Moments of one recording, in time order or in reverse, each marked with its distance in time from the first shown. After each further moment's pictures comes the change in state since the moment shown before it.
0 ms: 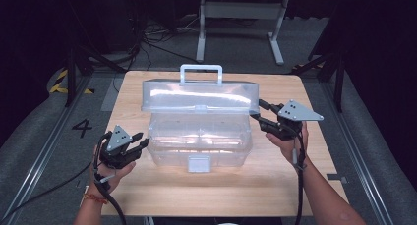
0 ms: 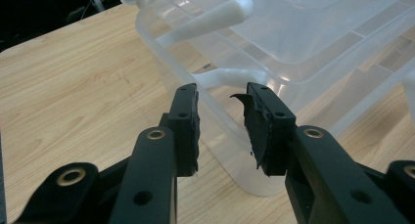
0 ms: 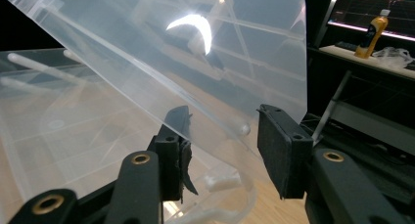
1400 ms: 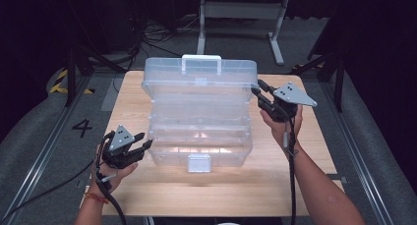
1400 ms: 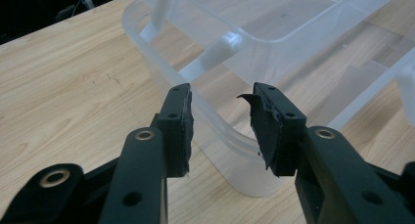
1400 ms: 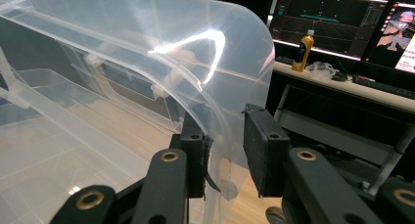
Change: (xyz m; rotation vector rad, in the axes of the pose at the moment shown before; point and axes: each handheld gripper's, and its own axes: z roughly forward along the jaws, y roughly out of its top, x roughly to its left) left arm -0.002 0.000 0.005 0.013 -0.024 0.015; right arm -0.010 0.031 0.029 -0.043 -0.219 0.009
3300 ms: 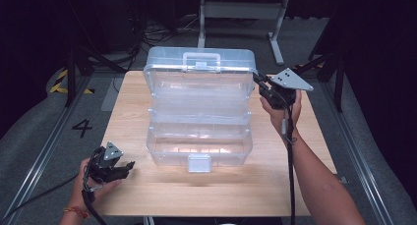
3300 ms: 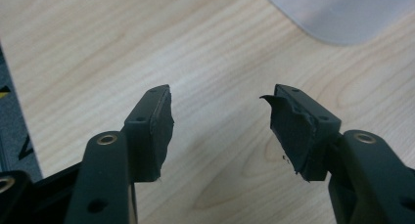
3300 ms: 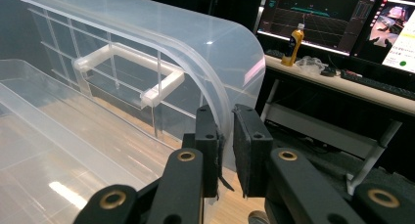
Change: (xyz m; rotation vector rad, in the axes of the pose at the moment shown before) left arm 0.027 -0.074 0.003 0.316 0.064 -0.004; right arm -0.016 0.014 0.023 0.044 -0.036 -0.019
